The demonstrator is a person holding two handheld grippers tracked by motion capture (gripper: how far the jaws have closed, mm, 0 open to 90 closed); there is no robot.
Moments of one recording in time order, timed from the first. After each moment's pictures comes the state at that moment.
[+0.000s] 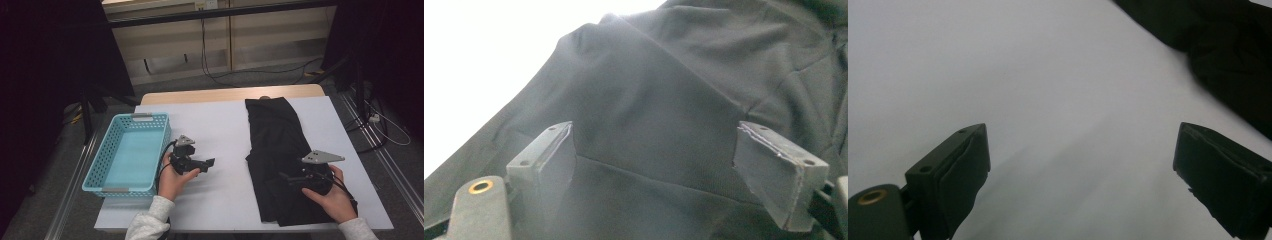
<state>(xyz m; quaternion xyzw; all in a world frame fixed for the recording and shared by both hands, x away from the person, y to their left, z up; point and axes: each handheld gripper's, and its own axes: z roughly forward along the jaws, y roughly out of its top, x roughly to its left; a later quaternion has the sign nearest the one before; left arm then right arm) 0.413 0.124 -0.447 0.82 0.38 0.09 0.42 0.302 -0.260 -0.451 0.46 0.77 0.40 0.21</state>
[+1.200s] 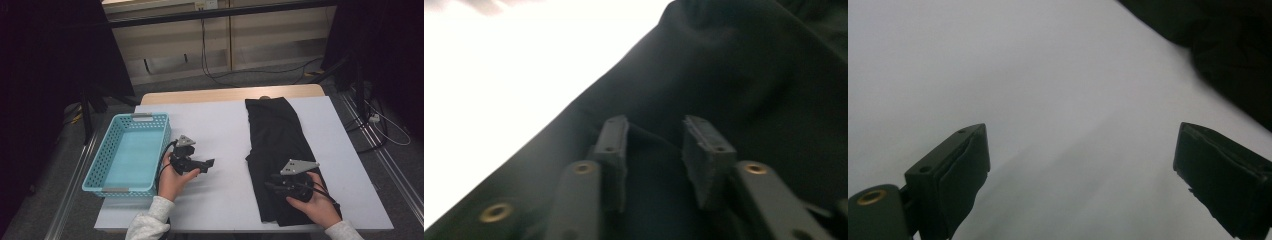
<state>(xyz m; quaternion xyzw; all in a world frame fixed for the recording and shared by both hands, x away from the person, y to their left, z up) 0.412 0.125 -0.446 0.82 0.38 0.10 0.41 0.295 -0.216 -0.461 0.39 0.82 0.39 0.14</state>
